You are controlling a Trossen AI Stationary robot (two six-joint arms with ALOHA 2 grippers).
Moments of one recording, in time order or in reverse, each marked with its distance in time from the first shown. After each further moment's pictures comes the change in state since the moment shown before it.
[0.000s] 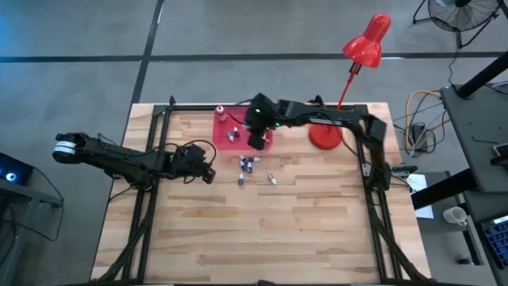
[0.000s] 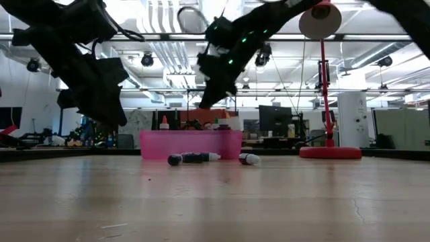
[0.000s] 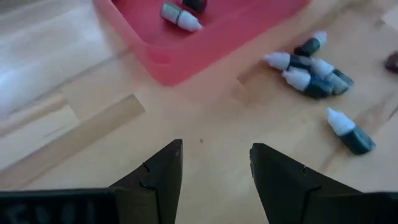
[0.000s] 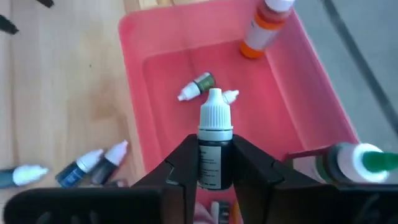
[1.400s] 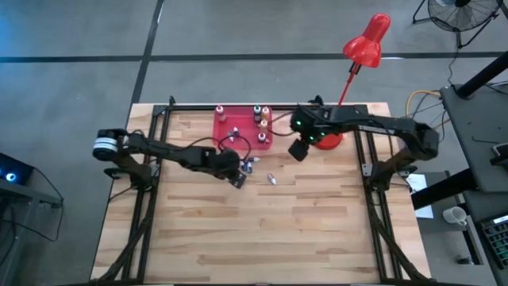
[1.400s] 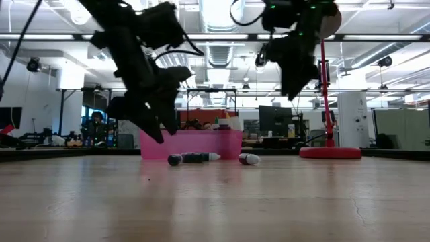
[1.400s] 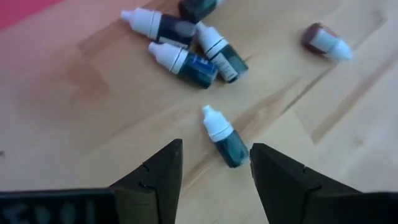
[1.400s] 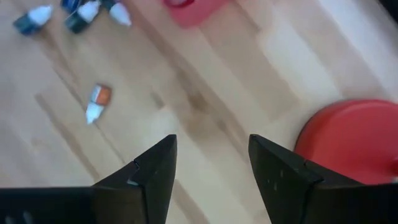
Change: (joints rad) left arm 0.076 0.505 0.403 0.024 0.423 -0.077; right arm 0.013 -0.502 -0.417 -0.445 0.061 0.442
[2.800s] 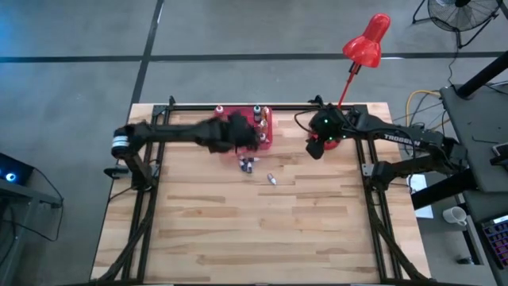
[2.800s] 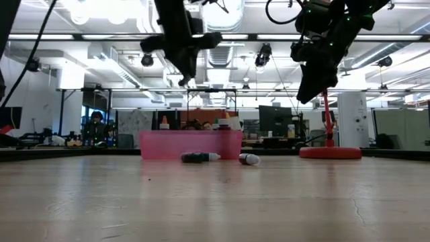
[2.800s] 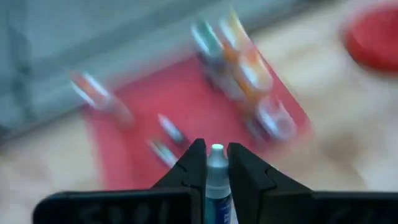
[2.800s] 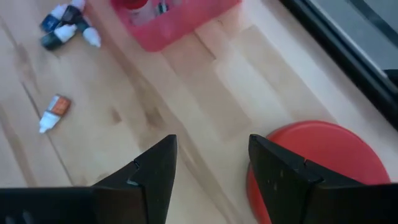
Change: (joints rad) left arm 0.083 0.171 0.695 -0.621 -0.543 0.038; right arm -0.137 -0.325 -0.374 0.302 -0.003 -0.212
